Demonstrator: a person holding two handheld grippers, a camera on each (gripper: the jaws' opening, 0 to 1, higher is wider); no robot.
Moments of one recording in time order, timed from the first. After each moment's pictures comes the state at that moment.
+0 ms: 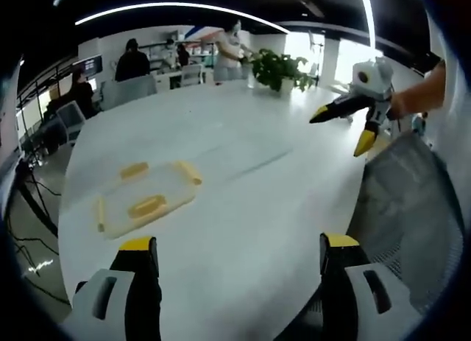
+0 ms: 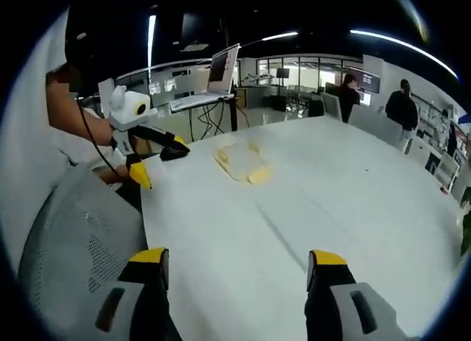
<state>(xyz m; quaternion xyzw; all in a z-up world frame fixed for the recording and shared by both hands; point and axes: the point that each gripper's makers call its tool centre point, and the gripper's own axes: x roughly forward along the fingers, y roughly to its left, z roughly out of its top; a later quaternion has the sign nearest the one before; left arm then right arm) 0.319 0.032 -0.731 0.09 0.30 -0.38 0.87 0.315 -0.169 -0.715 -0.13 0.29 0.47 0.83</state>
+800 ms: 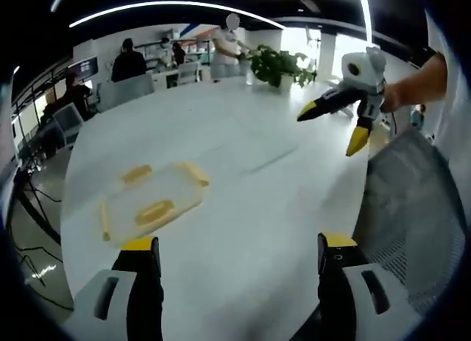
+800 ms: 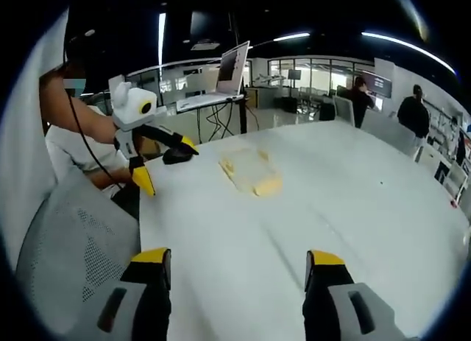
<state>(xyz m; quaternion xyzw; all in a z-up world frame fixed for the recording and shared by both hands) 0.334 0.039 -0.732 0.11 0.31 -0.39 0.86 0.336 -0.138 -0.717 -0.14 0.28 0.50 0.81</state>
